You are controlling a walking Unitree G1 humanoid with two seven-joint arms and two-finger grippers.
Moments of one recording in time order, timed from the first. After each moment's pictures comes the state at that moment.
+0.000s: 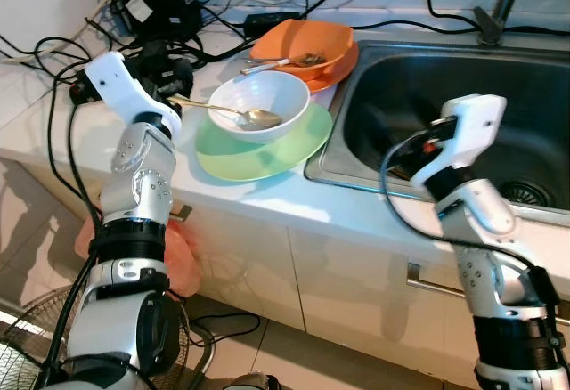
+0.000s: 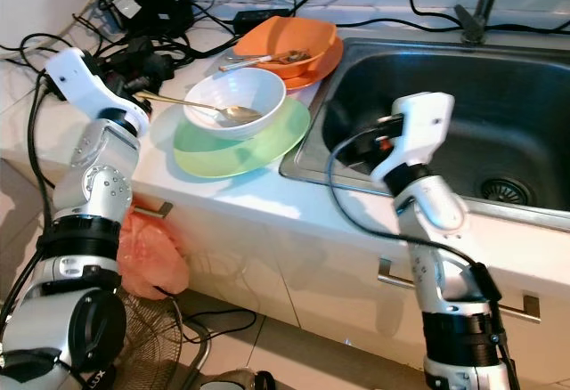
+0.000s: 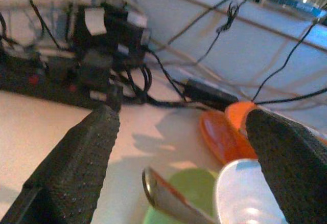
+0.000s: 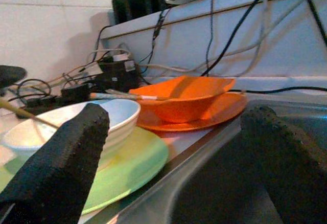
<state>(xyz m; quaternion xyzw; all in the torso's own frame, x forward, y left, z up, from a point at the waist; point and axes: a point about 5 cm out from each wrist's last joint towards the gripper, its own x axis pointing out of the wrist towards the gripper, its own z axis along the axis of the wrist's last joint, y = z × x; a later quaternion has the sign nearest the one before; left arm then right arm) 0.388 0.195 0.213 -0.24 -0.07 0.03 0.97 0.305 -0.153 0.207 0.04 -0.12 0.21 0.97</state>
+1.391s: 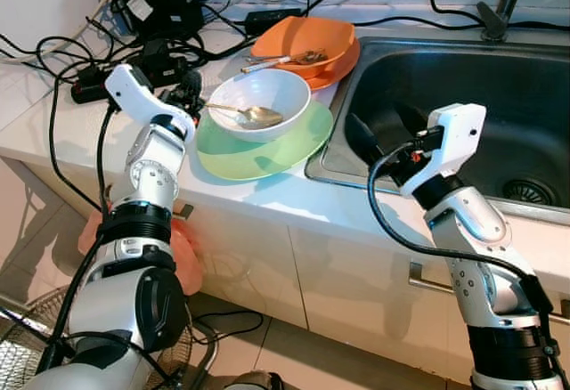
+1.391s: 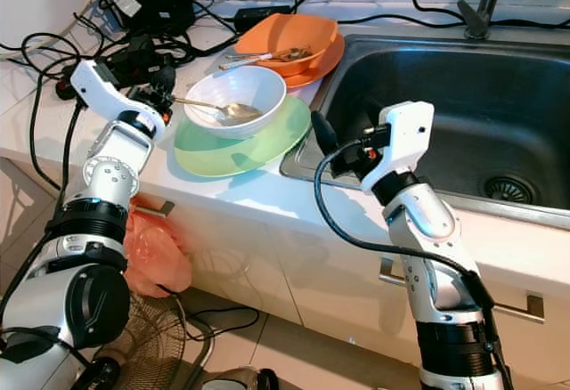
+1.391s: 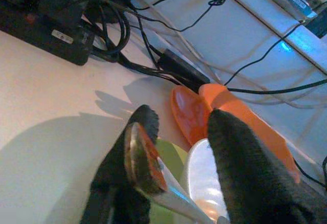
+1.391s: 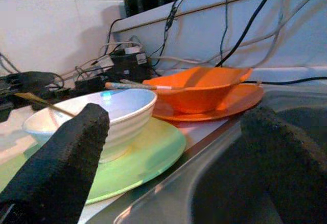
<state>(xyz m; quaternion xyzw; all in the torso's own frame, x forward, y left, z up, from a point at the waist) 0.400 0.186 0.204 -0.36 -0.03 -0.02 0.93 0.300 -0.145 0.200 0.04 -0.11 0.22 0.97</state>
